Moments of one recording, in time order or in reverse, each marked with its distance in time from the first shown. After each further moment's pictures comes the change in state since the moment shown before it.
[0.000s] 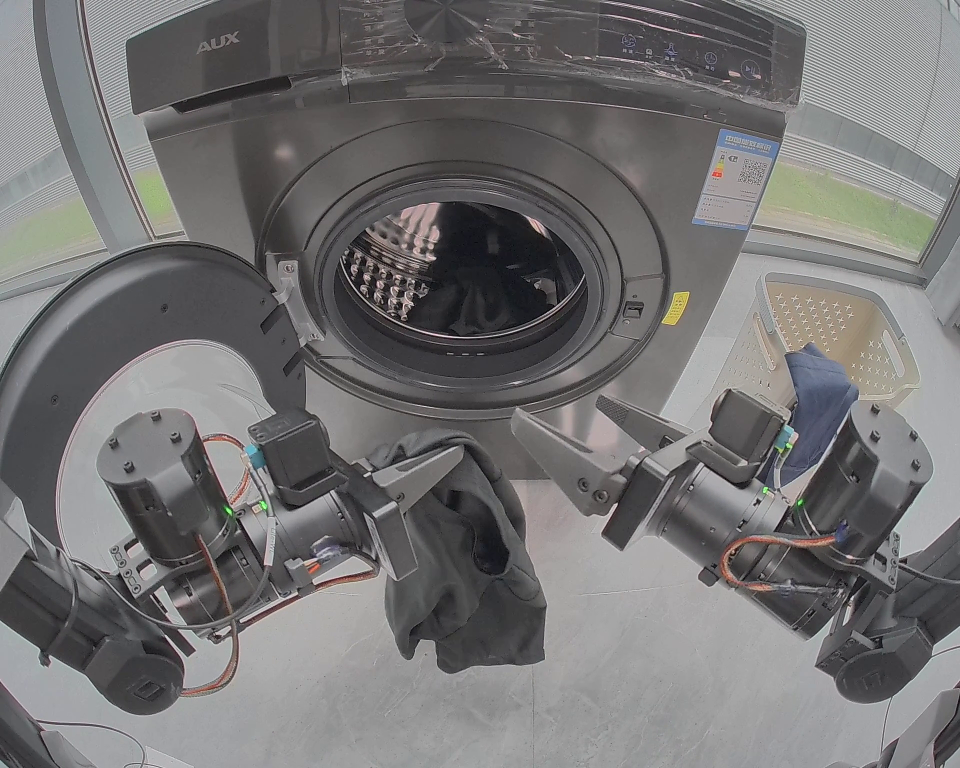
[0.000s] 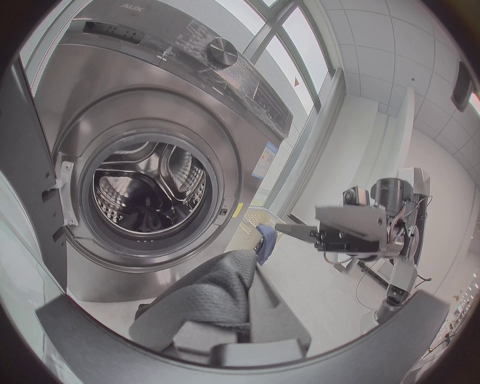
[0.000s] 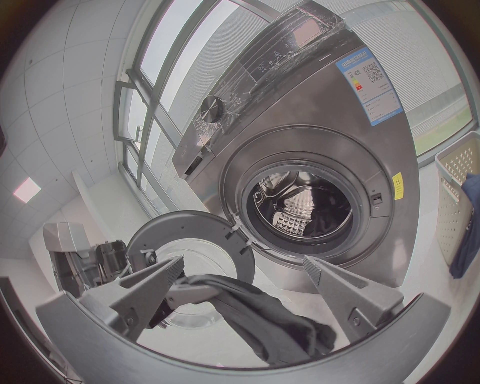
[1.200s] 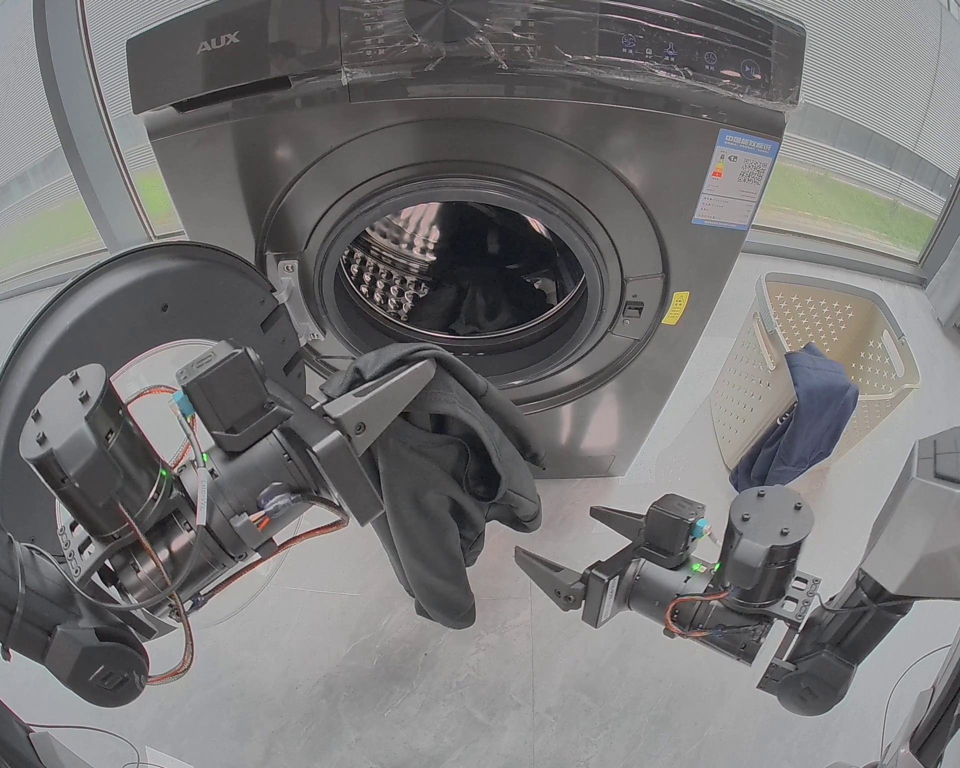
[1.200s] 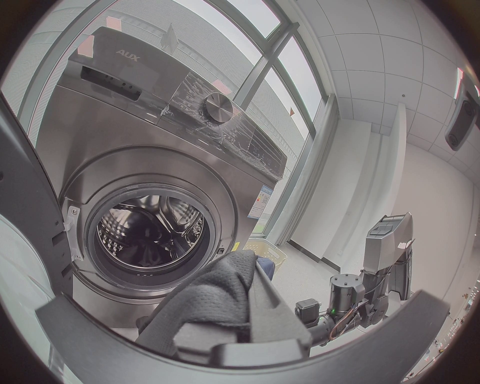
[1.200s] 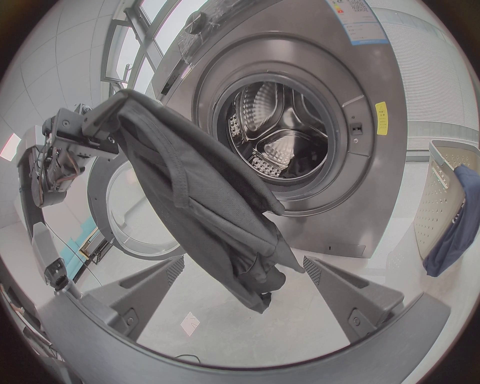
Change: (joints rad) left arm 0.000 -0.108 -0.033 -0.049 0.023 -0.035; right arm -0.101 0.260 0.118 -0.058 0.079 -0.134
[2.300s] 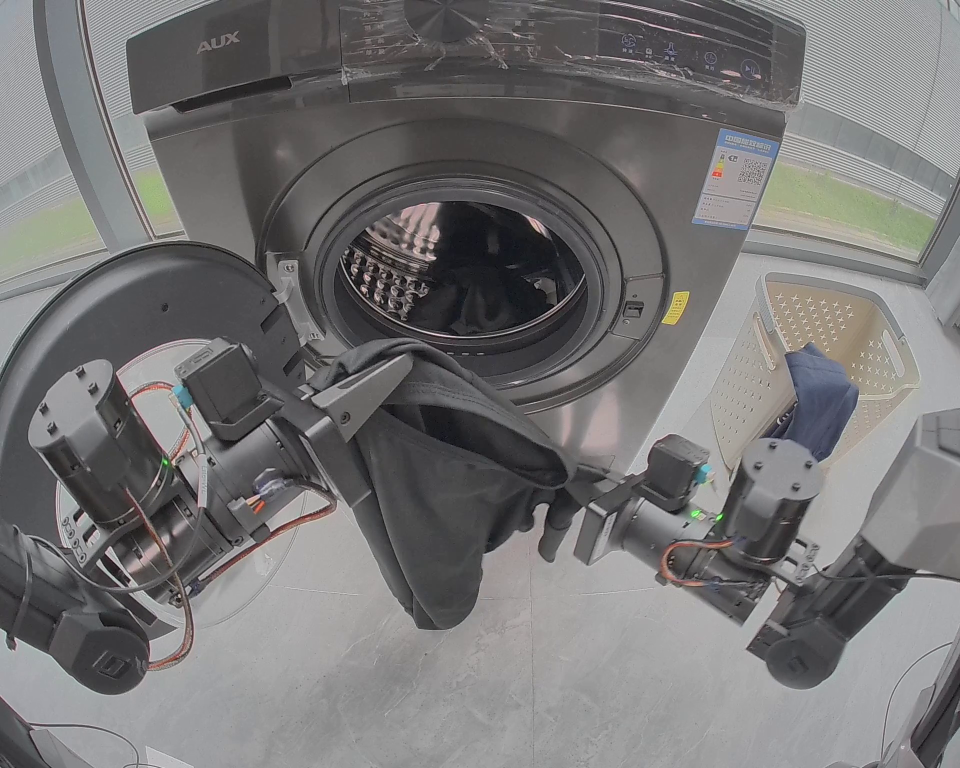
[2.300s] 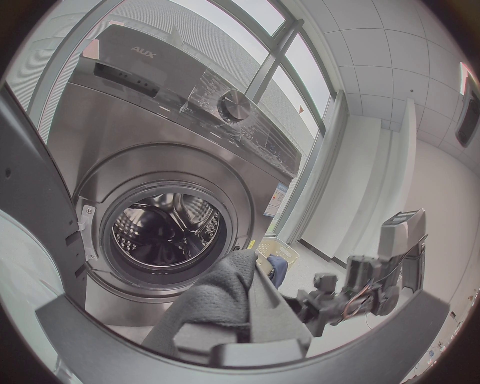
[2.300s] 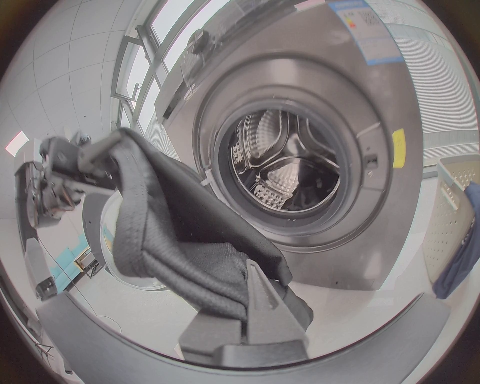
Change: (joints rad) left arm 0.055 0.019 -0.004 0.000 0.011 0.000; right arm -0.034 0.010 -0.133 -0.058 0.011 -0.022
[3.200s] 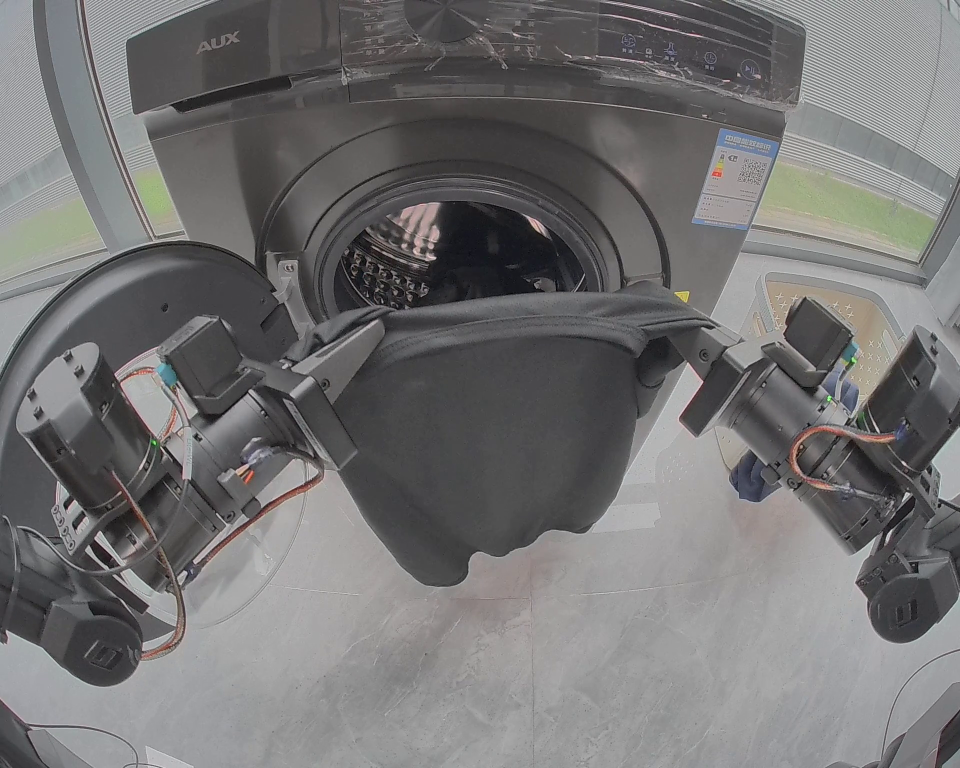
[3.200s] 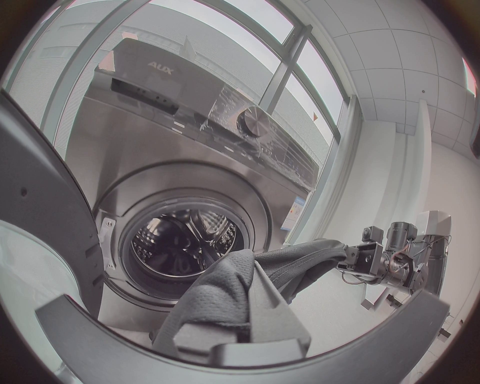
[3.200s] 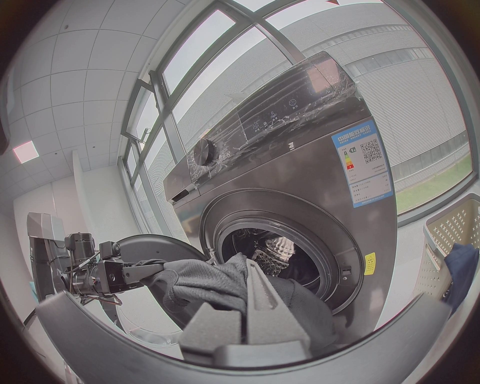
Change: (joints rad) left arm 0.008 -0.018 -0.030 0.014 0.117 -0.014; right arm -0.043 -0.339 -0.050 0.083 -0.010 -0.004
